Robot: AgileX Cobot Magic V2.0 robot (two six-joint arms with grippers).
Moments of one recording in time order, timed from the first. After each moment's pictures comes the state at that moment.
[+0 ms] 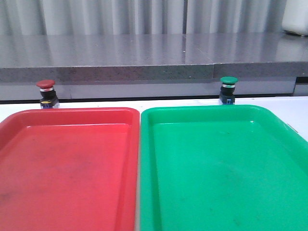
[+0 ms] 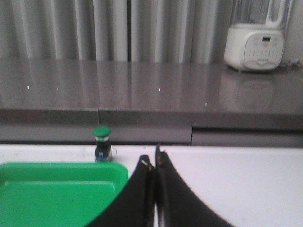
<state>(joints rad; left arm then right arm) 0.02 0.00 -0.13 -0.02 -0.05 -0.05 -0.02 -0.01 -0.13 0.08 0.12 -0.04</state>
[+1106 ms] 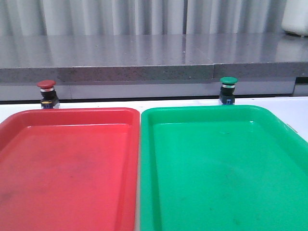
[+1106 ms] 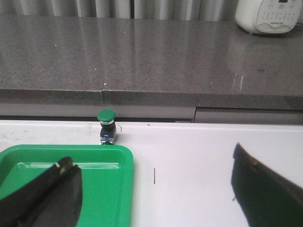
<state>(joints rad) 0.02 0.44 -0.54 0.00 0.27 -0.05 -0.02 0.37 -0.51 0.08 0.38 -0.04</state>
